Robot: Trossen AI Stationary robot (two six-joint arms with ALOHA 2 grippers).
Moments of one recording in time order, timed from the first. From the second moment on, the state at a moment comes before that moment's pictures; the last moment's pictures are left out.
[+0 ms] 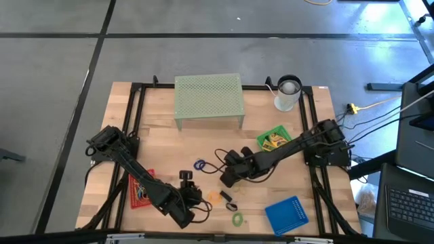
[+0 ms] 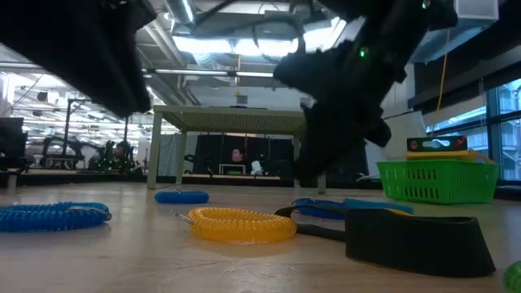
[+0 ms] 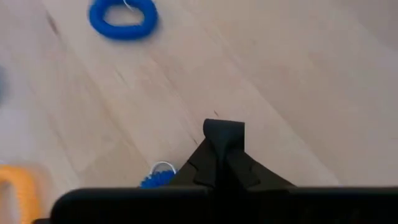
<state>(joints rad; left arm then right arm) -0.71 1.89 1.34 -0.76 -0.62 -0.62 0.37 1.91 1.18 -0.40 0.41 0.93</state>
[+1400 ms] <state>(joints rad) -0.59 1.89 1.34 -0.20 -0.63 -0.22 0.56 1.76 1.18 -0.14 0.32 0.38</state>
